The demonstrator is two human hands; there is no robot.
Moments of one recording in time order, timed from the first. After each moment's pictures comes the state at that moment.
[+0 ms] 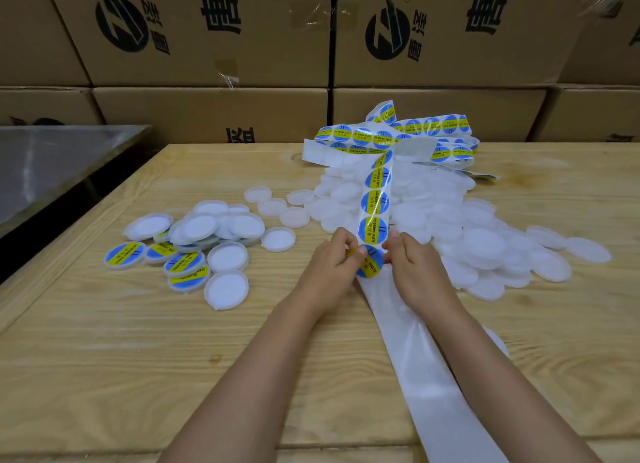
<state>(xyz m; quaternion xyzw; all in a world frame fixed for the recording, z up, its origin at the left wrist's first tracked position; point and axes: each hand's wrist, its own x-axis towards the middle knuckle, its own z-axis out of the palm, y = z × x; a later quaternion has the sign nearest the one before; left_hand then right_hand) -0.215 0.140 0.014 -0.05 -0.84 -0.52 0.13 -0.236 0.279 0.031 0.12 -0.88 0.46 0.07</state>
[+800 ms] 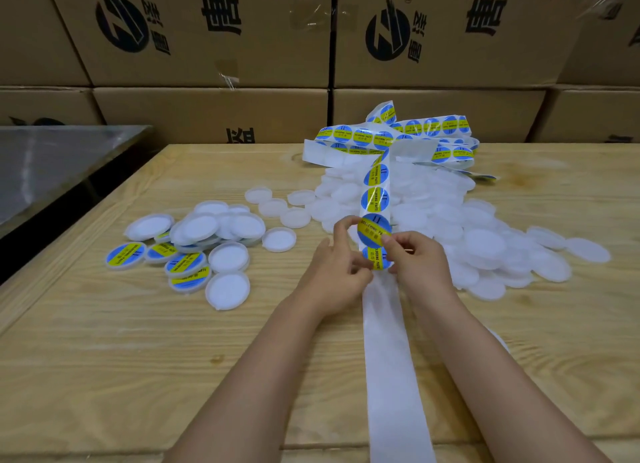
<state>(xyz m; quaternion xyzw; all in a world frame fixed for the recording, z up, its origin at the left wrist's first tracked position) -0.208 0.142 0.020 -0.07 -0.86 -0.51 0.07 -0.235 0.270 0.036 0.02 -0.78 0.63 0.04</state>
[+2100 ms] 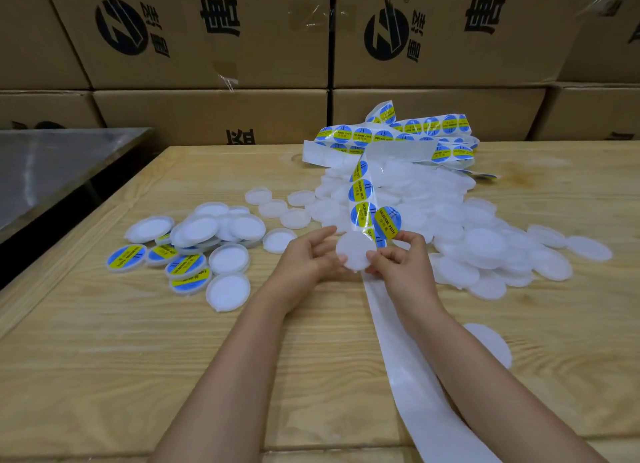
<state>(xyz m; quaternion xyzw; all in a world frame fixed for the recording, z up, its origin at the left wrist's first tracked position) -0.205 0.108 0.024 0.01 -0.68 -0.74 0.03 -0.231 0.259 0.021 0.02 -0.72 0.69 0.00</state>
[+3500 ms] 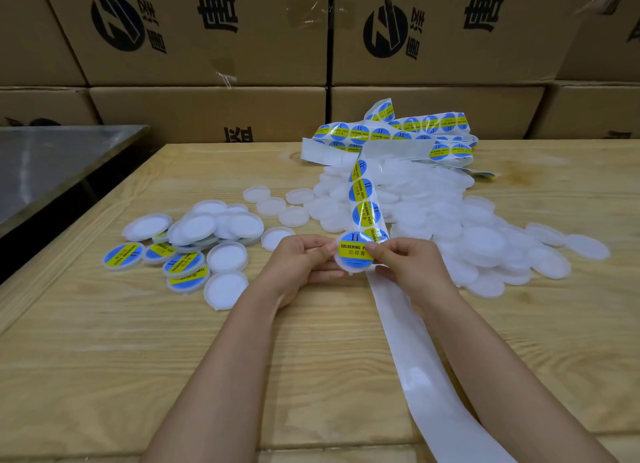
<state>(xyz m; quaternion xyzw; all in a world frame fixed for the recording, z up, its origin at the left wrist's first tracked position) -0.206 0.102 0.028 0.03 -0.62 -0.78 -0.02 -0.237 0.274 0.032 0.05 -0.73 0.68 -0.05</state>
